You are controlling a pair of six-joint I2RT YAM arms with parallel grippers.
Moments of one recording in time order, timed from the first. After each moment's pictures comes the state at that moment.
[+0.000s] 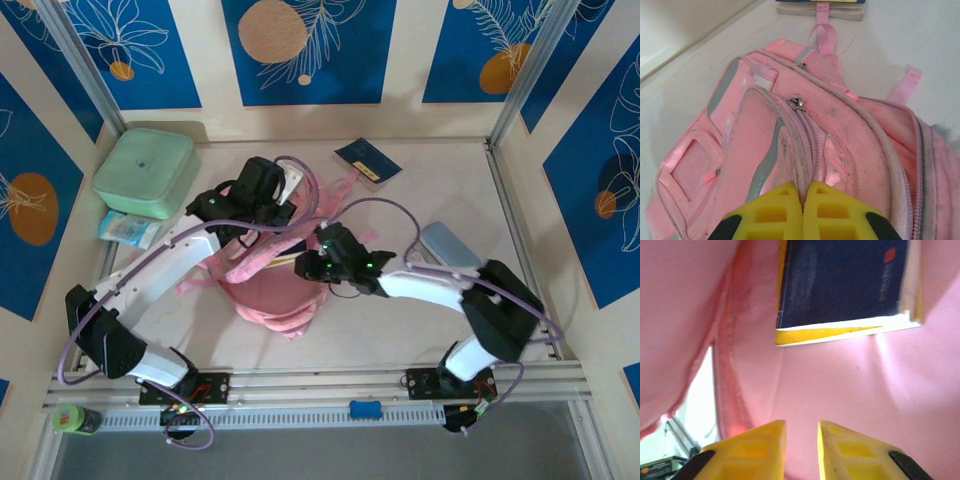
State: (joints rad) left arm -0.68 1.46 1.44 -0.77 -0.21 0.05; right arm 0.85 1.49 0.85 -0.05 -0.15 0.90
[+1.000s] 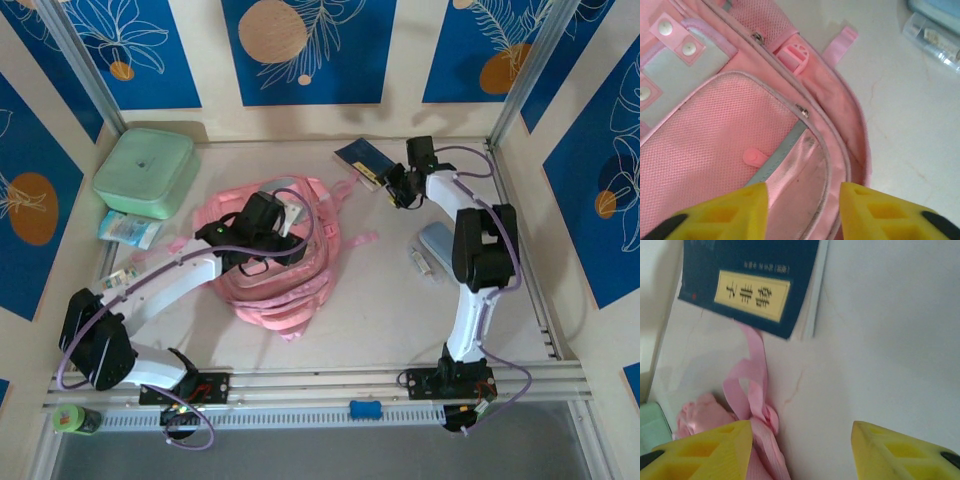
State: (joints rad) left arm -0.69 1.37 1.10 -0.56 0.05 -0.22; right arm 0.13 2.03 1.55 -0.49 -0.29 0.99
